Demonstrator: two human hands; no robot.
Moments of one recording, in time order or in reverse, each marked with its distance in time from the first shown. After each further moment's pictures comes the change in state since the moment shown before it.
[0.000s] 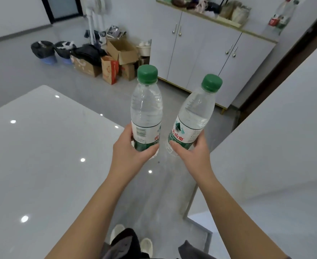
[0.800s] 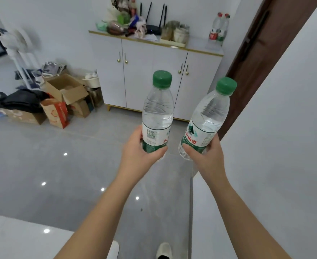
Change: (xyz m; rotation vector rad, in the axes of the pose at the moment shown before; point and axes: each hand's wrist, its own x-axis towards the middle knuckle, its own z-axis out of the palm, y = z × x) left_hand 0.299 0.037 0.183 -0.021 -0.353 0.129; right_hand 0.272 0.007 -0.100 -0.053 0.392 -0.032
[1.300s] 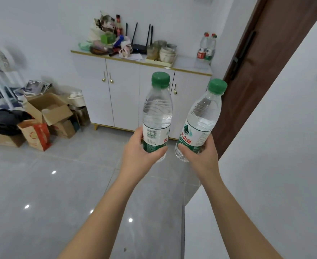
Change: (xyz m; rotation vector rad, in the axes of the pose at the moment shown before) left_hand 0.157 0.013 0.115 -0.017 0.017 0.048; right_hand 0.182 0.035 -0.038 0.018 0.043 -0.018
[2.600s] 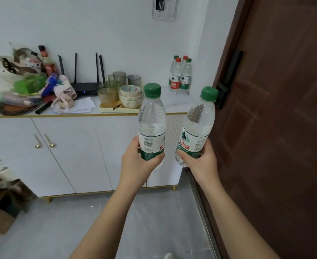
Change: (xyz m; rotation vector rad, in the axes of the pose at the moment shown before) left_hand 0.517 -0.070 0.151 0.018 -0.201 0.069; right_hand 0.493 0.097 0.078 0.000 0.323 0.016
